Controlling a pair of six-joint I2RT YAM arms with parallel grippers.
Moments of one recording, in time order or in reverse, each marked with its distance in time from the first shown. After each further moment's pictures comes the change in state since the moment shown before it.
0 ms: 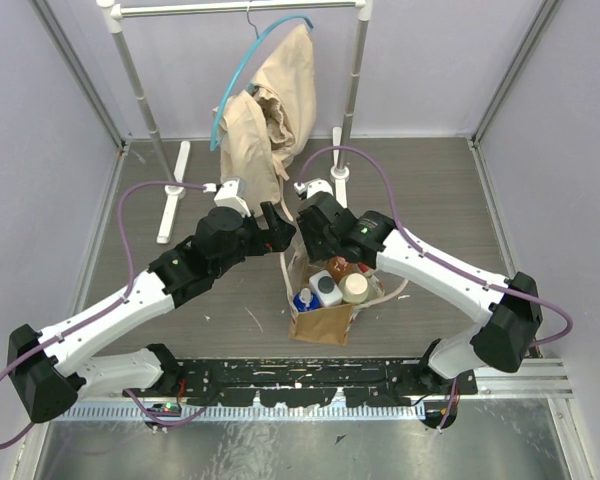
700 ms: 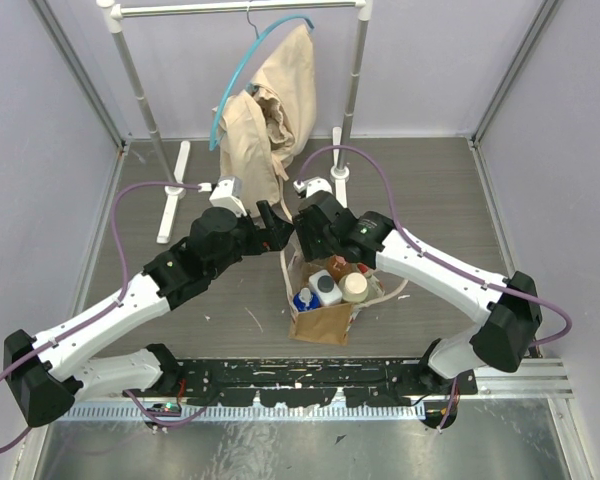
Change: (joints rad) left arm 0.001 -0.031 0.000 0.001 -0.001 0.000; right arm -0.011 0.003 -0.018 0.062 -0.010 -0.007
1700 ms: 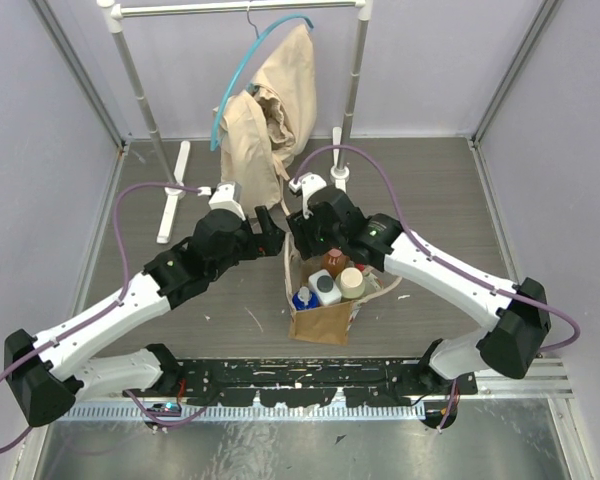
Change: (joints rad) left arm 0.007 0.014 0.000 -0.112 -0.051 0.019; right arm -0.025 -0.066 -0.024 0.154 -0.144 -0.173
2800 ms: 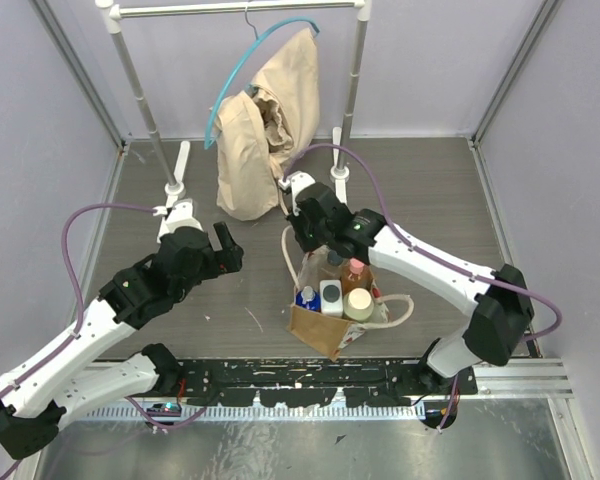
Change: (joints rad) left arm 0.037 -0.251 -0.014 -0.388 -0.138 -0.048; right arm 0.005 0.115 0.040 0.035 -0.013 0.003
